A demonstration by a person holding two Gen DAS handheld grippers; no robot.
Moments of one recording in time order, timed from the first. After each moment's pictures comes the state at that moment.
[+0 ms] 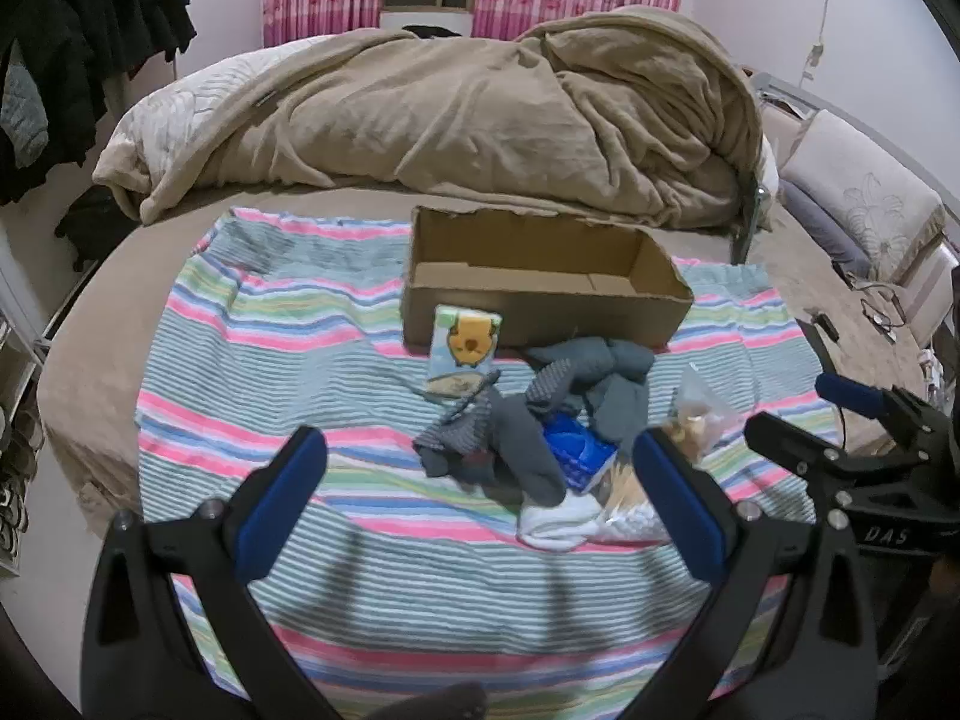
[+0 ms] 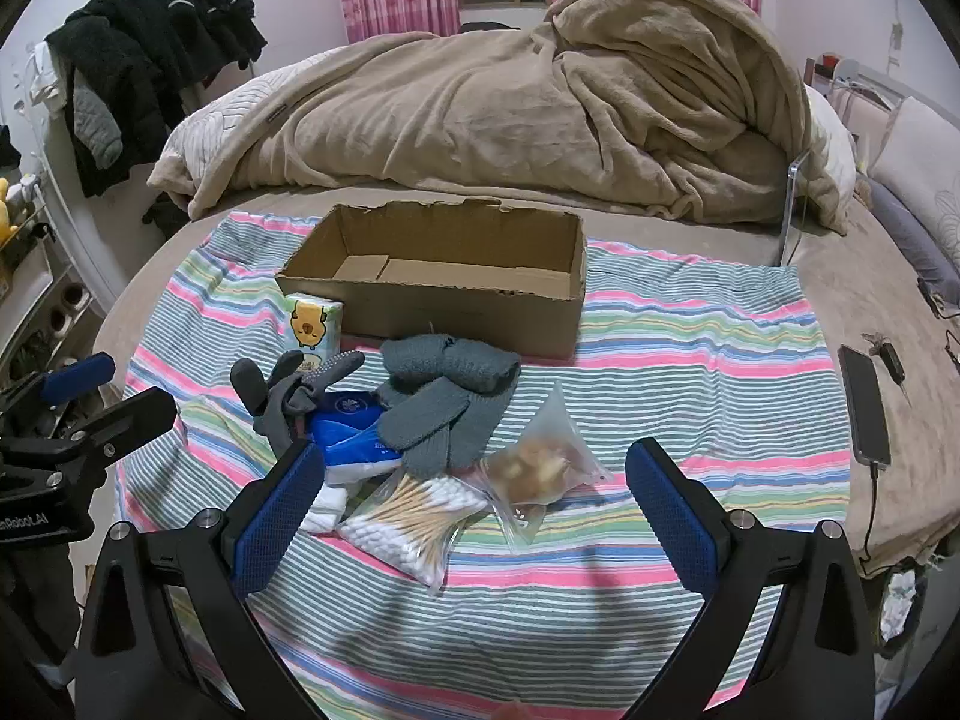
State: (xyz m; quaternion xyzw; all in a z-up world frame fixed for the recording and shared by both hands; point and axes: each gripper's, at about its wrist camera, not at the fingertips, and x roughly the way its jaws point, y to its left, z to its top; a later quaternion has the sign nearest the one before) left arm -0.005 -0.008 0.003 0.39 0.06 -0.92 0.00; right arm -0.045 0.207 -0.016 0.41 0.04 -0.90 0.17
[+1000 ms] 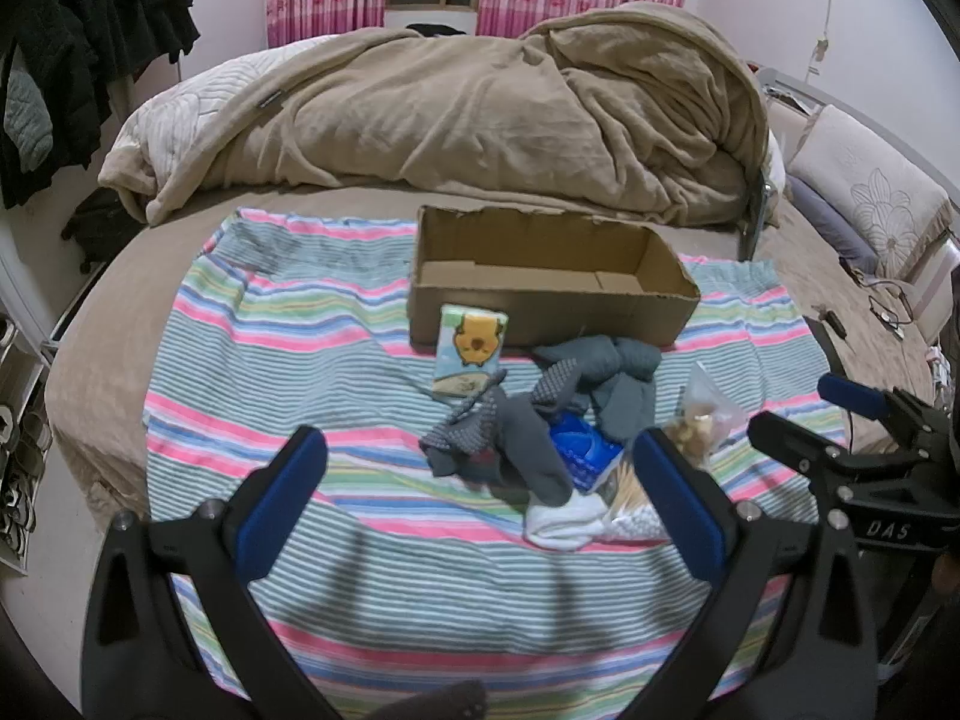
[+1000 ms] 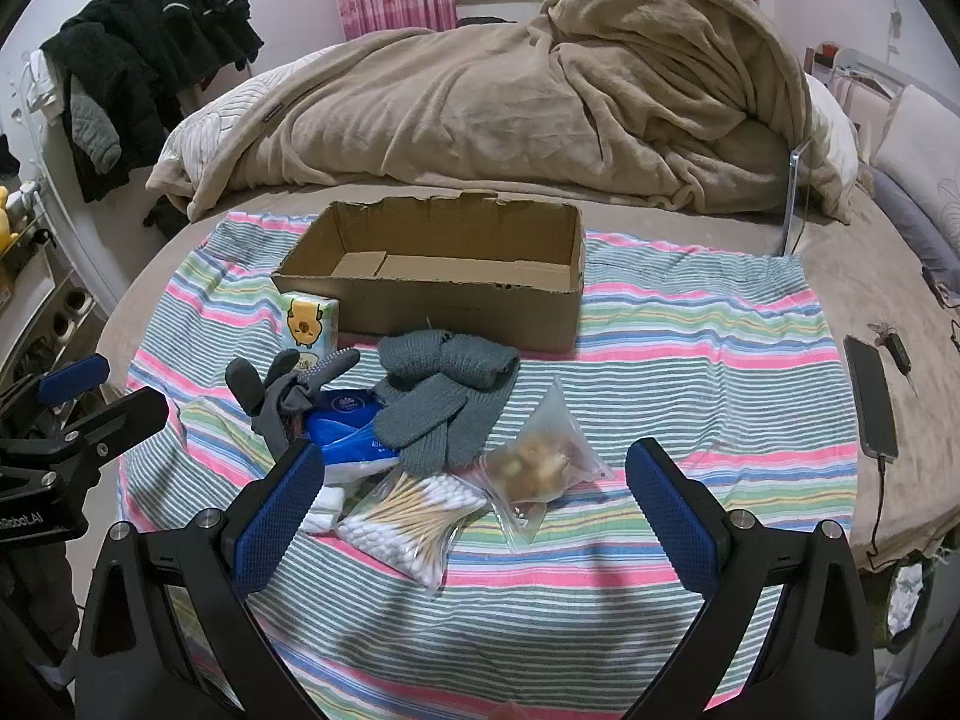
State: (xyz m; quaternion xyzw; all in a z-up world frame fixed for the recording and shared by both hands) left arm -0.005 -0.007 0.002 0.40 0.06 -0.92 0.01; right arm -0.047 0.208 -0.019 0.41 0.03 -0.89 0.17
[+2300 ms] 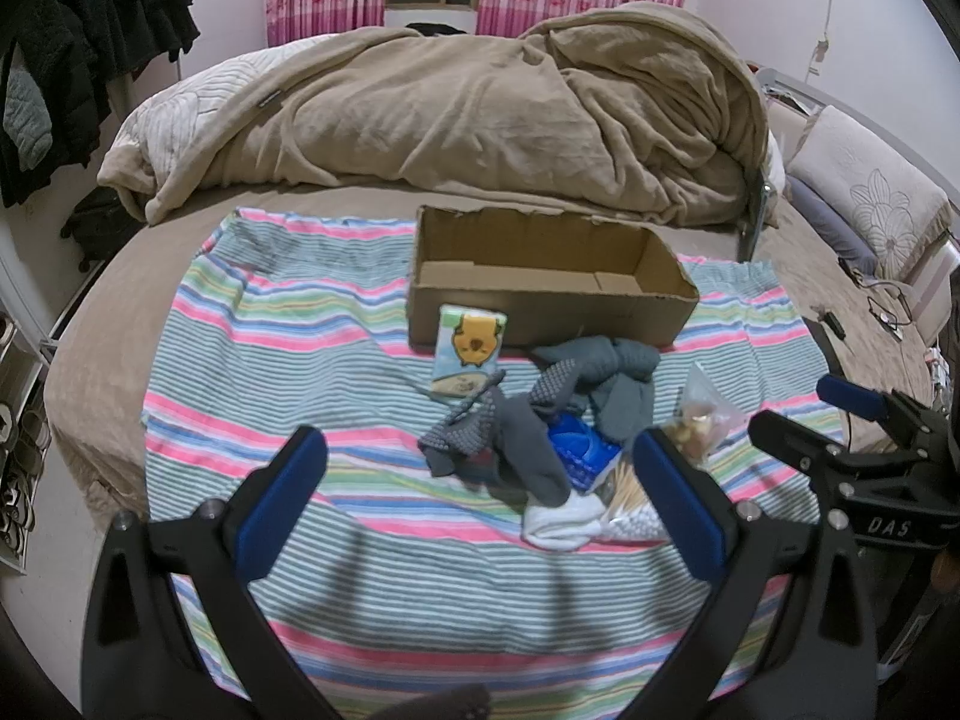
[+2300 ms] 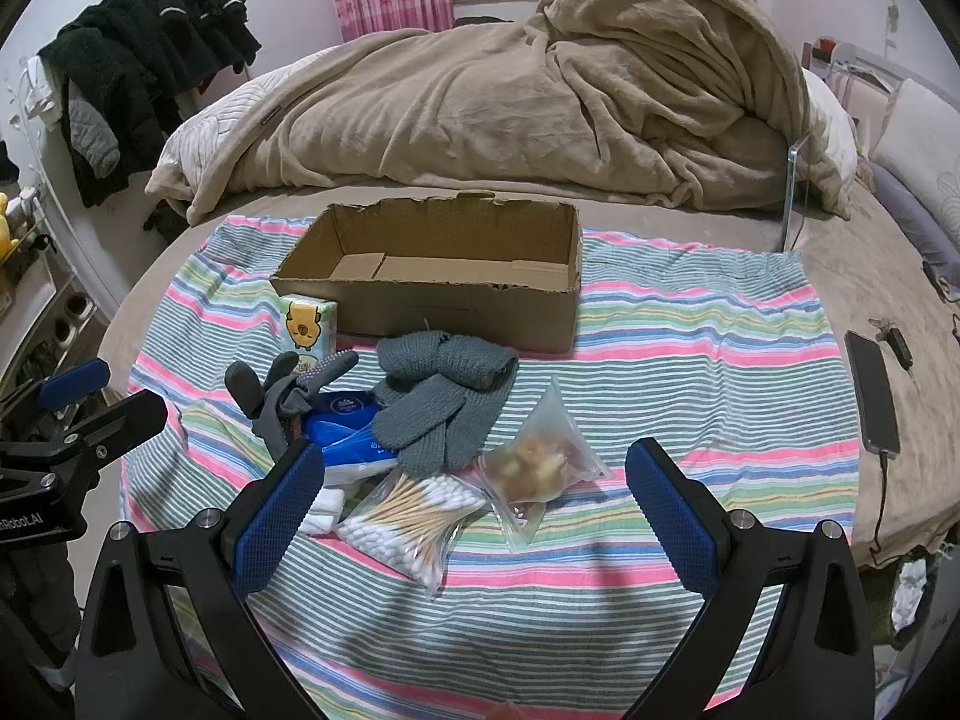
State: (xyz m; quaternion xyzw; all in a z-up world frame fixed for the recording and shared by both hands) left arm -0.008 -0.005 0.003 0.40 0.06 -0.92 0.01; right arm -0.048 0.210 -0.020 0.41 0.03 -0.89 0.17
